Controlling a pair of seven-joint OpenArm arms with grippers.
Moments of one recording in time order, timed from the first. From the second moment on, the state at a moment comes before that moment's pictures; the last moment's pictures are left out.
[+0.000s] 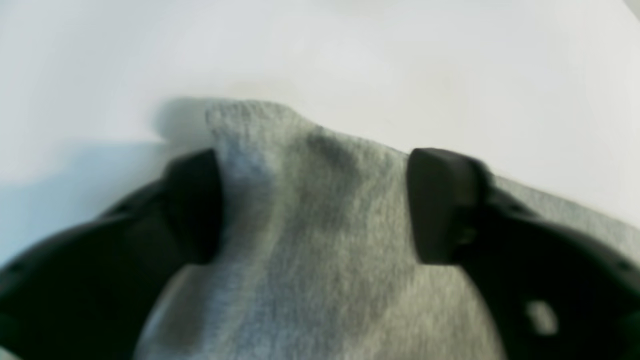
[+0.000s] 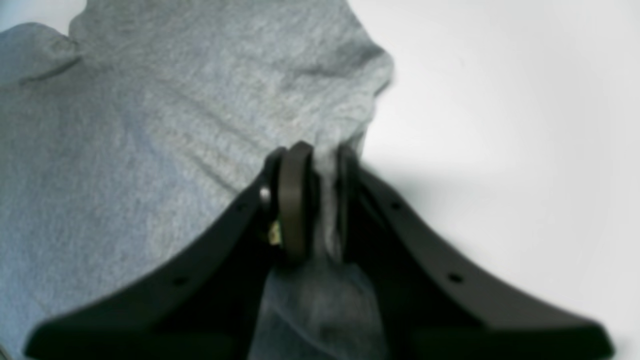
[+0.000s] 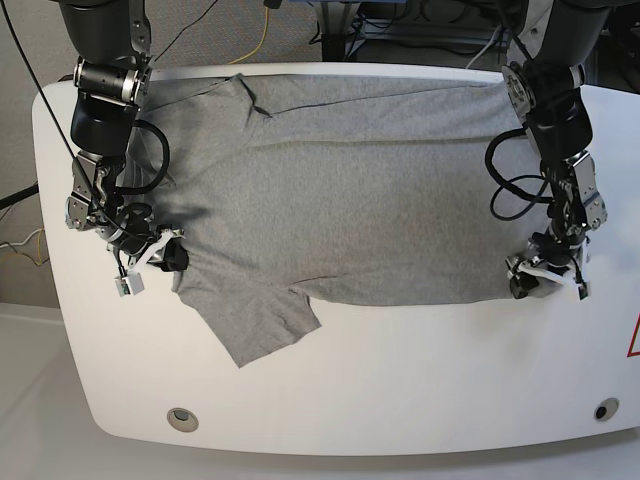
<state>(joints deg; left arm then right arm) -24.0 -15.3 -26.1 42.6 -13.2 -23.2 21.3 23.0 19.6 15.4 38.9 15.3 41.5 -26.9</state>
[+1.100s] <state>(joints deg) -19.8 -16.5 -26.4 46.0 -13.8 -25.9 23.1 23.0 19.6 15.4 38.9 15.4 41.4 -27.0</state>
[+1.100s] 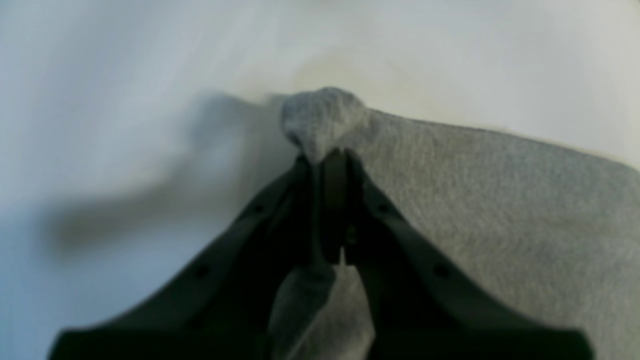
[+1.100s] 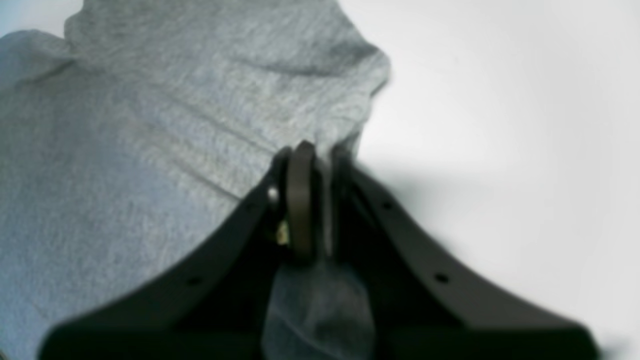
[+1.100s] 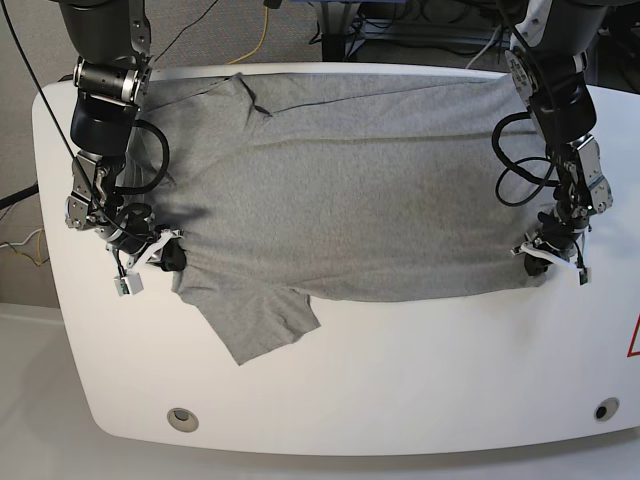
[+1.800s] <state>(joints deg) -16.1 -16.1 -26.3 56.9 -12.8 -25.2 30.7 16.3 19.1 16.0 56.8 13.1 40.5 -40.0</state>
